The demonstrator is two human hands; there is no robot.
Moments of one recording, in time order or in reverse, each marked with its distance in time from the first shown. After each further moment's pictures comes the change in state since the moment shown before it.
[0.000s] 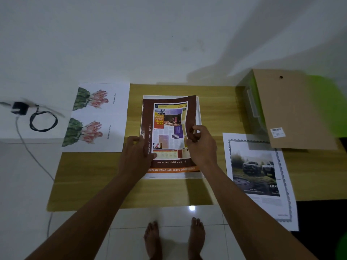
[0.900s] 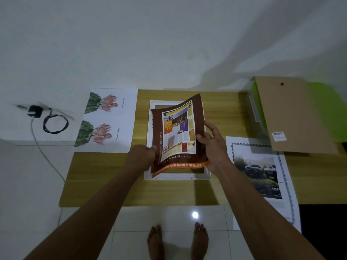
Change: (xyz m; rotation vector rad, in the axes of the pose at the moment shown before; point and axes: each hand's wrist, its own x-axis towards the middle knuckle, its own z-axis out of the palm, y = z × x) left_hand 0.000 0.018 -0.030 -0.342 -0.218 -0.368; right_hand -0.007 -0.014 -0.029 0.849 -0.228 0.294
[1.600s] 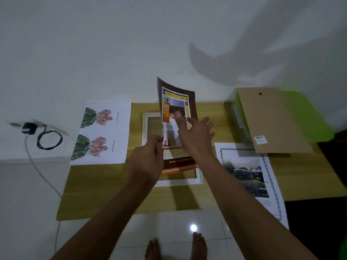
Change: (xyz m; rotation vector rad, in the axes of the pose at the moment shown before) left_hand -0.072 0.048 -0.011 0.006 0.352 0.708; right_hand -0.029 -0.052 0.050 -1.011 0.200 -0.352
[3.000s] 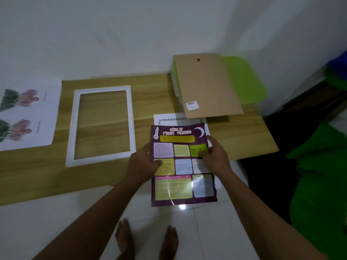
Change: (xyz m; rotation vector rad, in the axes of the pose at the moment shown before) left_hand -0.084 0.076 0.188 -0.025 -0.453 -0.232; right_hand -0.054 0.314 -0.126 0.217 -0.014 0.220
